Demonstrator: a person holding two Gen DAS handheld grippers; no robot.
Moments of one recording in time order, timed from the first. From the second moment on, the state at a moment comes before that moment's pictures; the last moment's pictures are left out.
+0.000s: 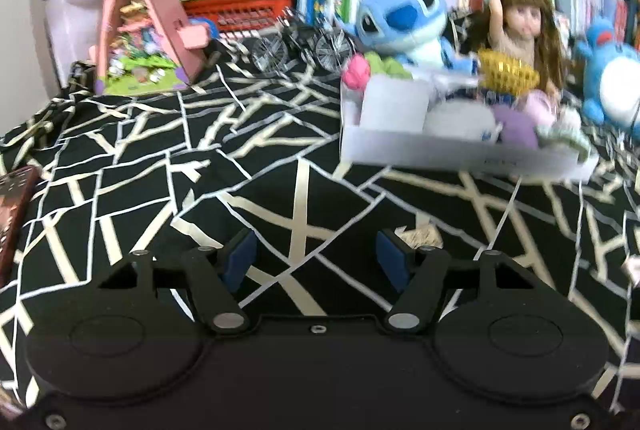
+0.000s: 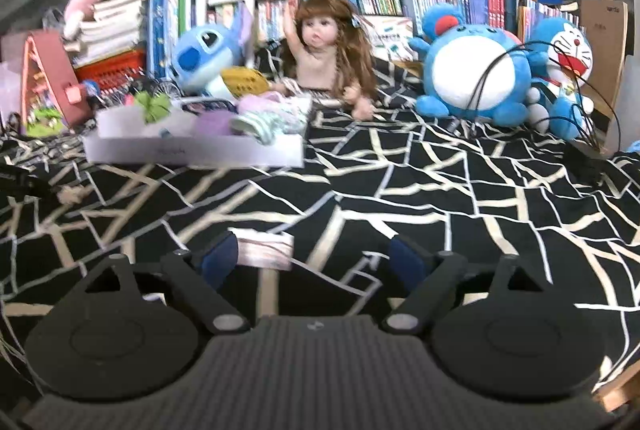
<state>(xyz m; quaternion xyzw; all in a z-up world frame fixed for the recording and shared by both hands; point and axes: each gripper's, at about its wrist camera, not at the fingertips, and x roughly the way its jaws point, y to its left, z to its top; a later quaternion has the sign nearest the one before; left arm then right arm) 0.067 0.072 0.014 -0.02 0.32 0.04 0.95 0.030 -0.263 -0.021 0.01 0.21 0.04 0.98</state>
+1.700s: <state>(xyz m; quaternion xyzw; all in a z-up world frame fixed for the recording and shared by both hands) 0.069 0.018 0.034 0.00 0.26 0.01 0.97 0.073 -0.221 0.001 0.04 0.19 0.06 0.98</state>
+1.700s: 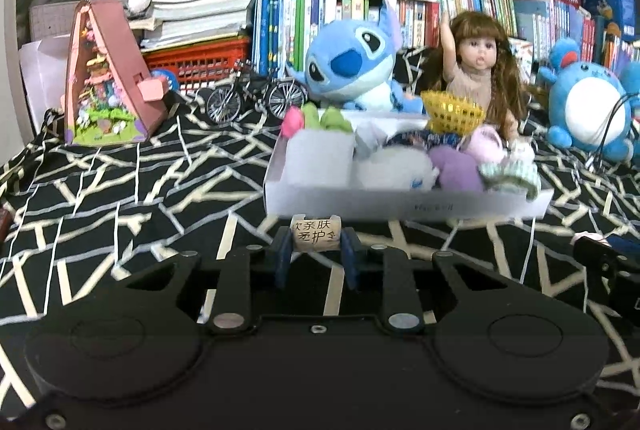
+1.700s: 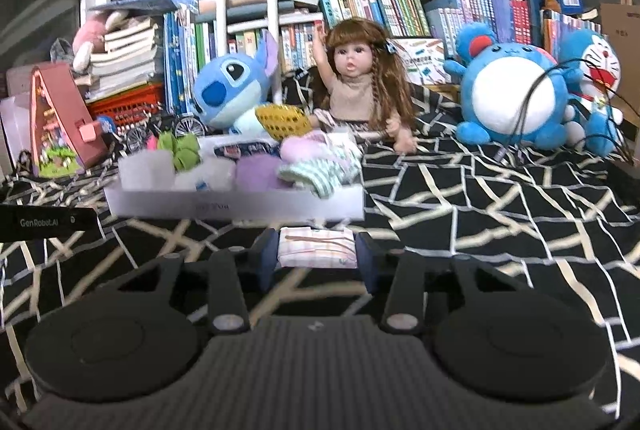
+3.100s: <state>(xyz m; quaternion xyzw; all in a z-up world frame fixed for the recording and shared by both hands) 0.293 0.004 0.045 -0.02 0.31 -0.04 0.95 0.323 -0.175 0.033 0.12 0.31 0.16 0.93</state>
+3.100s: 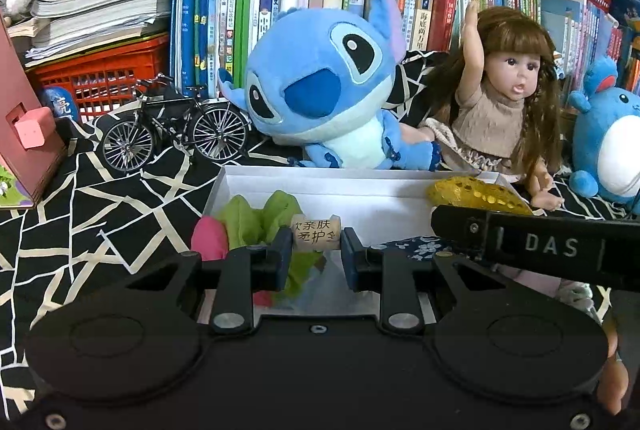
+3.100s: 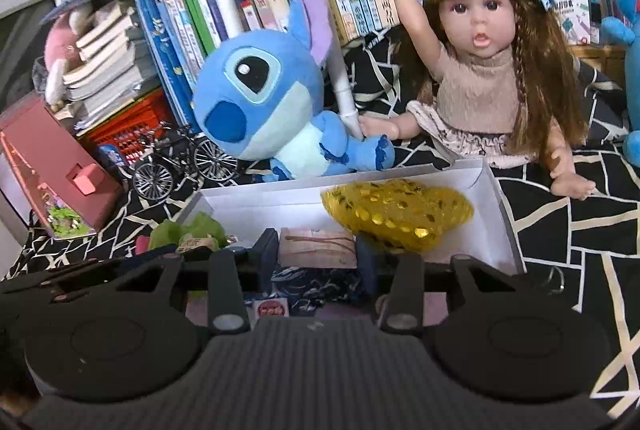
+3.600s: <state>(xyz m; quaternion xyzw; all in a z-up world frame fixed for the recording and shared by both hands) 0.304 0.002 0.032 -0.02 0.32 -0.04 0.95 0.335 -0.173 0.019 0.12 0.33 0.15 0.92</state>
